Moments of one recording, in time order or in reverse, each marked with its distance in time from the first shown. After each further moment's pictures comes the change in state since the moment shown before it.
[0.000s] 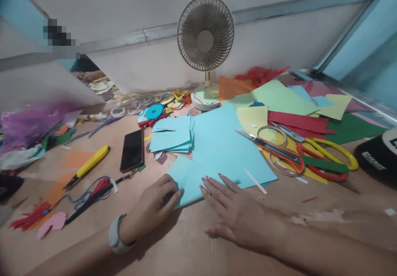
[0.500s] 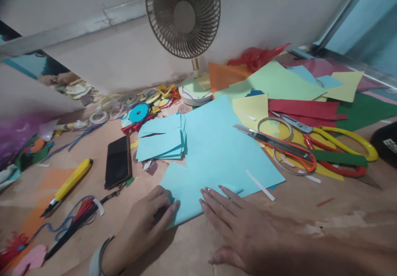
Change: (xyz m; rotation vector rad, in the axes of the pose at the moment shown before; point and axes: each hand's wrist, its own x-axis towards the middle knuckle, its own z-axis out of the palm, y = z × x) left_hand 0.009 -0.005 -0.003 -0.009 -0.054 0.012; right_hand -0.012 0.000 0.011 0.212 -0.147 0.048
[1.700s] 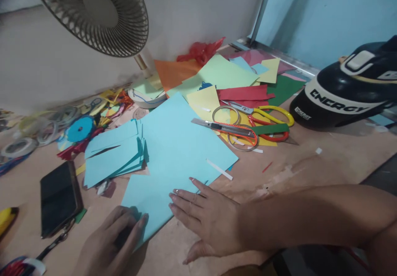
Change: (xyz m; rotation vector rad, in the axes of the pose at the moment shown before) left_hand 0.003 -0.018 0.005 0.100 0.020 0.126; right_hand -0.001 -0.009 -0.011 0.062 -0.060 0.136
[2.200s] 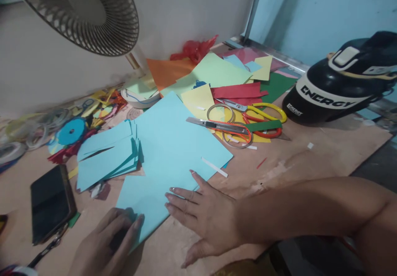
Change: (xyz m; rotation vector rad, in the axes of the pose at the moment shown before) left_hand 0.001 -0.005 0.000 0.009 -0.004 0.048; right_hand 0.000 0.002 -0.008 0.169 -0.062 0.032
